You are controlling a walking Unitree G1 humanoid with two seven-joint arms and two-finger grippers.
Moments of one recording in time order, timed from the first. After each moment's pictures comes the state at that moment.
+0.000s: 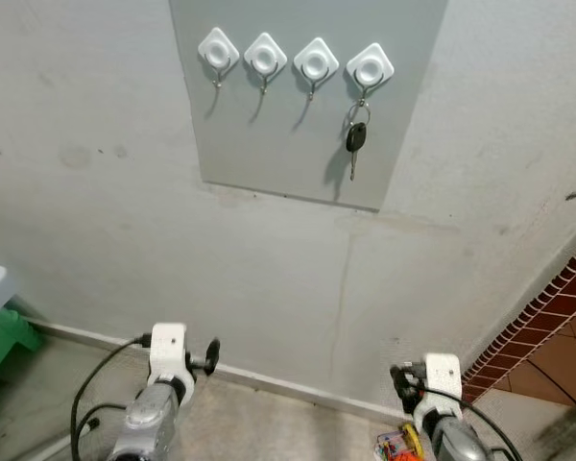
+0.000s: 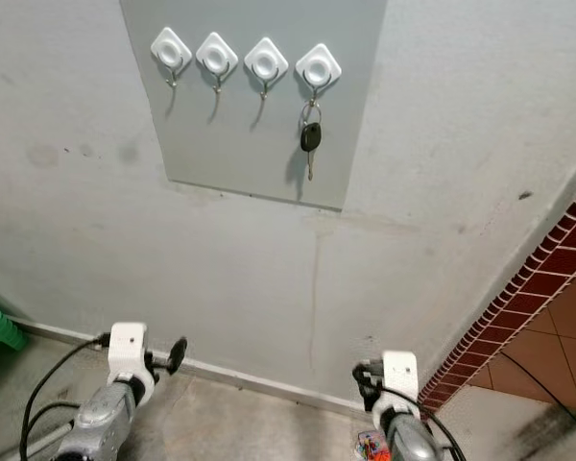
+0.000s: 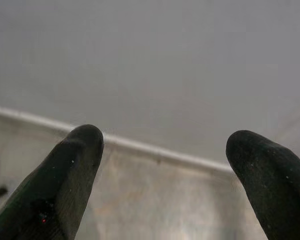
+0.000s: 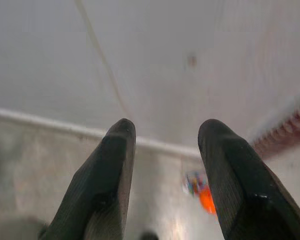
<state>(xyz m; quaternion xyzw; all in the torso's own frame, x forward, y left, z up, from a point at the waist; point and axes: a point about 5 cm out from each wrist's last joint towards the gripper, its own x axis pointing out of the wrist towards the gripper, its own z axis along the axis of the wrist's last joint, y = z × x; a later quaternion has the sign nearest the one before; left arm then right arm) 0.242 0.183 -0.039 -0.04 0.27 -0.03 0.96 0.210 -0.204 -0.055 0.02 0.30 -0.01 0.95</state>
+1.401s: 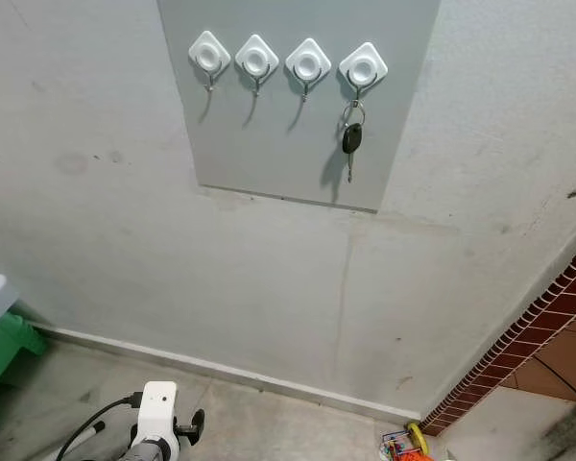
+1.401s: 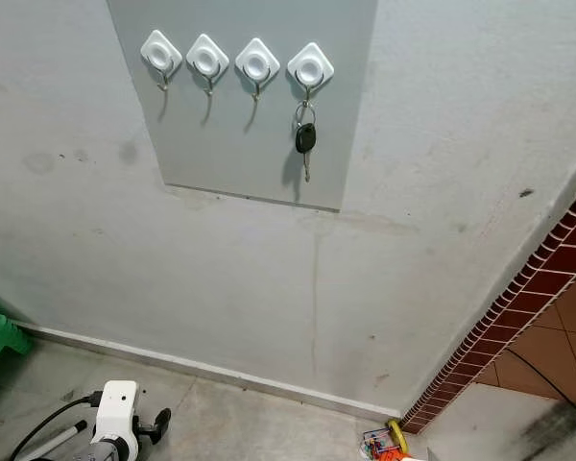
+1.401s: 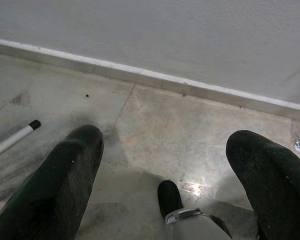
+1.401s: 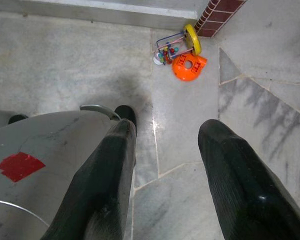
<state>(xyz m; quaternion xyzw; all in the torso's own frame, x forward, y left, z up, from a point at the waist) 0.190 0.198 -0.074 0.00 0.38 0.00 0.92 0.104 -0.219 -0.104 0.00 0.49 -0.08 0.87</state>
